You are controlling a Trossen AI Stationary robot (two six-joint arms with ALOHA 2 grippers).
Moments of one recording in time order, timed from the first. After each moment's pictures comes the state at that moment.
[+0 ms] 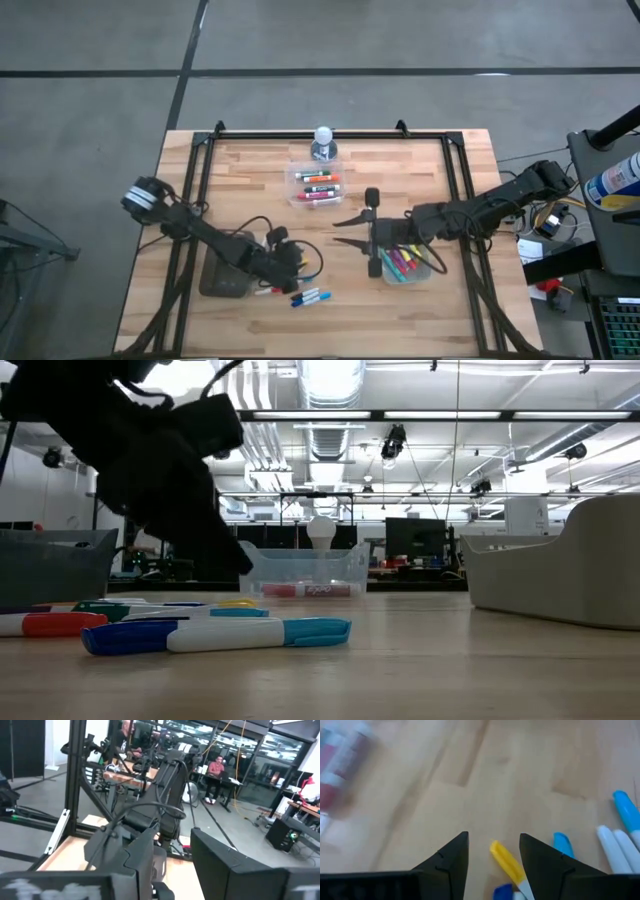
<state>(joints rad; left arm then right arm) -0.46 1.67 0.80 0.01 -0.53 -0.51 0.36 1.36 1.02 0.33 0.34 -0.21</state>
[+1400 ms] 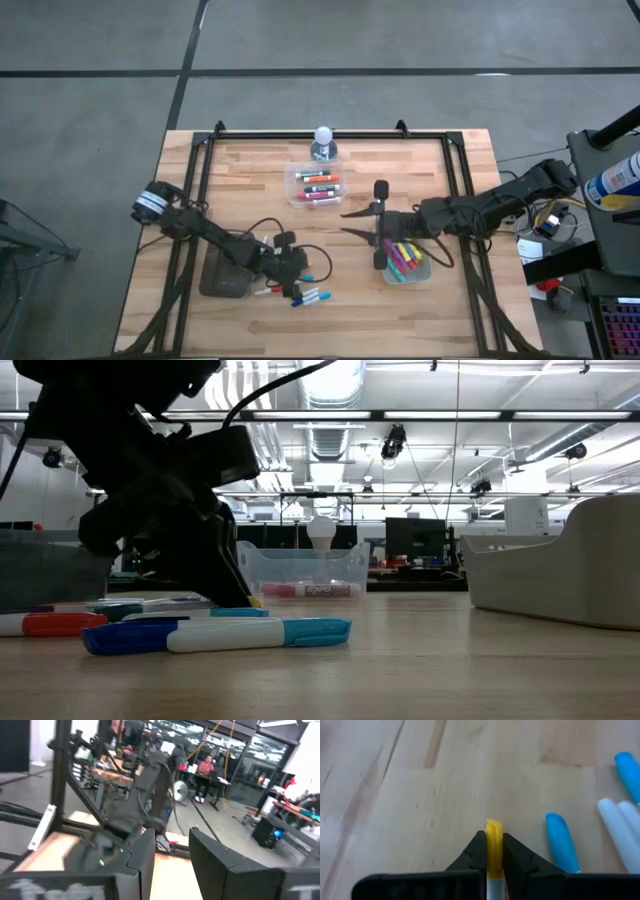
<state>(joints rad) -0.43 1.76 0.85 0.00 -0.39 -0.42 0.33 1.28 0.97 0.31 0.37 -0.24</state>
